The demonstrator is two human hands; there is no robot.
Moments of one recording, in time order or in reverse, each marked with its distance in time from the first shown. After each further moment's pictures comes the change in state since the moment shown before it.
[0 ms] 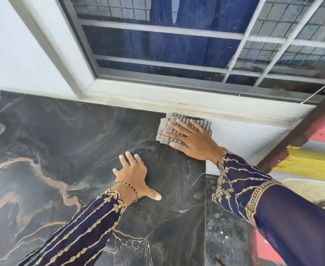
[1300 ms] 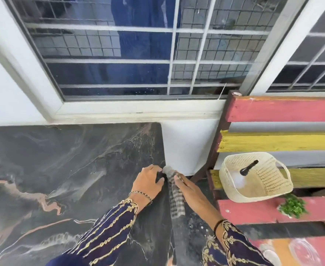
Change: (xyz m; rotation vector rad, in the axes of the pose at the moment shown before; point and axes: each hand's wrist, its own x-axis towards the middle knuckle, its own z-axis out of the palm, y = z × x) left_hand -0.067 0.105 0.035 -0.507 0.354 0.471; right_hand -0.228 -0.139 -0.004 1.265 0.197 0.873
